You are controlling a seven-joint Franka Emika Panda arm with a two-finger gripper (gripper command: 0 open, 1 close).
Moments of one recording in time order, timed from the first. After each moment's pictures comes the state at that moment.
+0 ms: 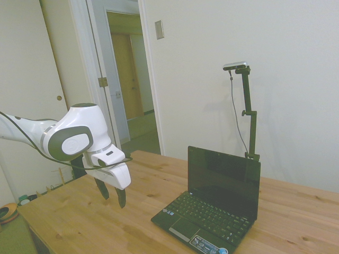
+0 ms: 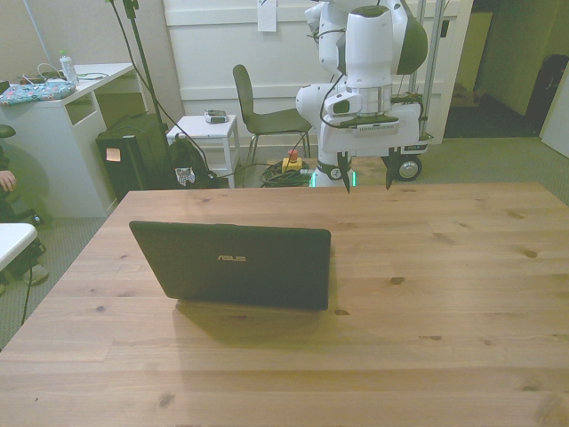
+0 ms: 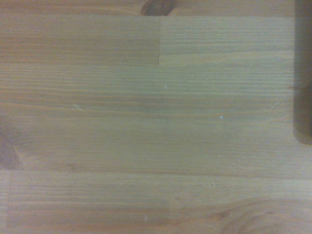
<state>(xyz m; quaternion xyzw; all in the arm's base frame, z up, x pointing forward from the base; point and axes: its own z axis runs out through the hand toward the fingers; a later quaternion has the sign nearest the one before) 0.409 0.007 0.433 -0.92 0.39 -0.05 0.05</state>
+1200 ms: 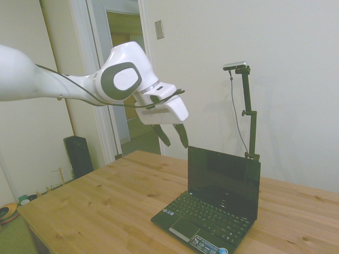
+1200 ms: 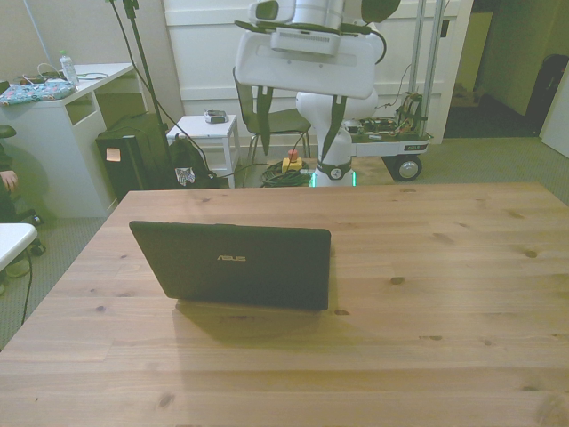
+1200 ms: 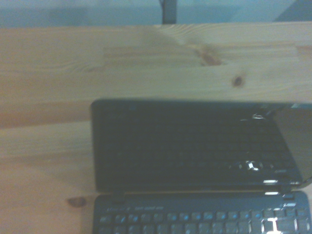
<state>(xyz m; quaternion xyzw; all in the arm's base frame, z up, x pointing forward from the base) 0.564 -0.146 0.610 -0.86 0.46 -0.20 -0.01</state>
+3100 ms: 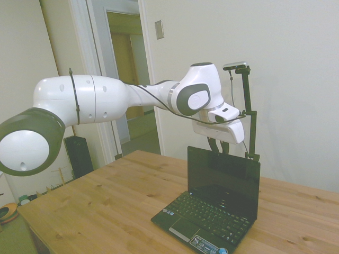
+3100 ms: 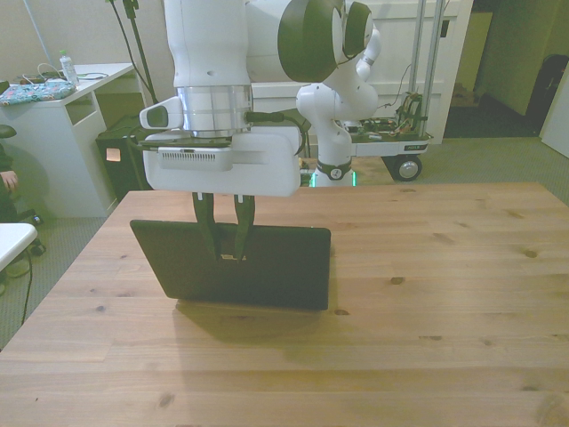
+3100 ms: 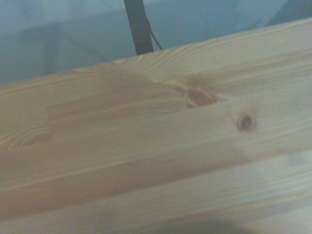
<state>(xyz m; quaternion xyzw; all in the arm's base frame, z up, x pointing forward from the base) 0.681 -0.242 0.521 -0.85 0.50 -0.12 0.05</state>
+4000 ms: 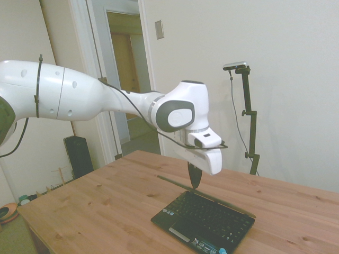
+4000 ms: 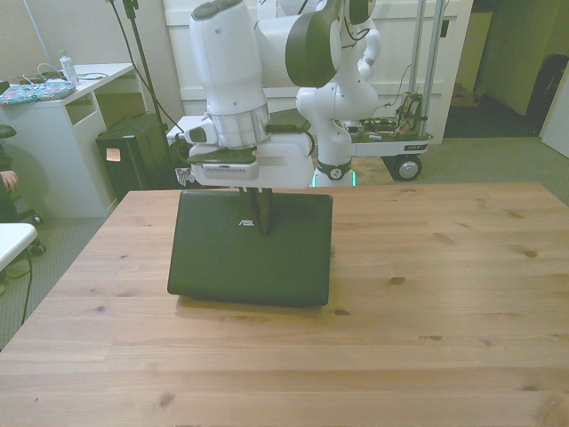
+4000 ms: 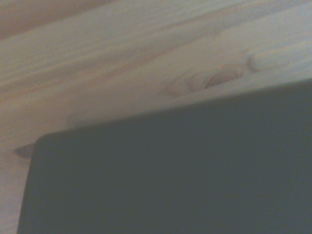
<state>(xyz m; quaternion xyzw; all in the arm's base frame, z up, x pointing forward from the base) 0.584 -0.218 0.450 -0.84 0.54 0.01 0.05</state>
